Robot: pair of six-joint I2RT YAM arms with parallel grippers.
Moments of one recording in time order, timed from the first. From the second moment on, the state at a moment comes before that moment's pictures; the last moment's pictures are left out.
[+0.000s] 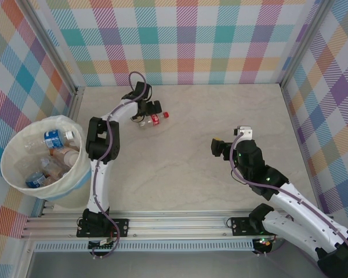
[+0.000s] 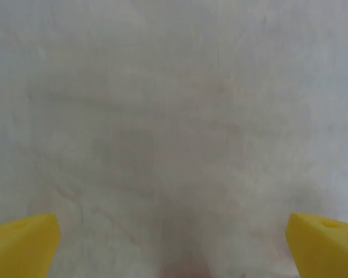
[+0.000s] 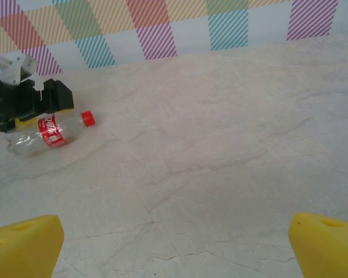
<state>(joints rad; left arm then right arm) -0.27 2.31 1.88 -0.58 -0.04 -0.47 0.66 0.75 0.63 -0.31 0.40 0.40</state>
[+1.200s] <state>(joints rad) -0.67 1.93 1.31 -0.61 -0.10 0.18 0.66 0.80 0.62 -0.32 0.39 0.44</state>
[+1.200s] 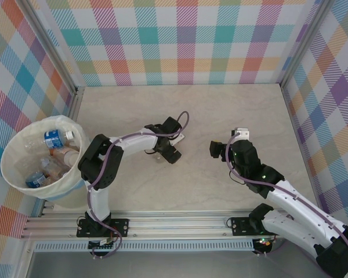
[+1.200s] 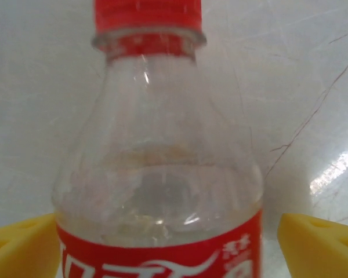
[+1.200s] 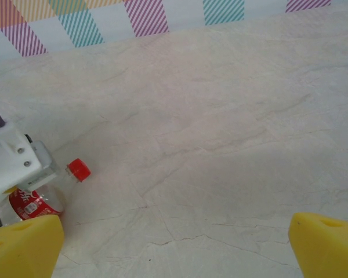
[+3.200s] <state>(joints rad) 0.03 0.72 1.27 -1.09 -0.92 -0.70 0.66 1.23 0.83 0.00 0.14 0.23</state>
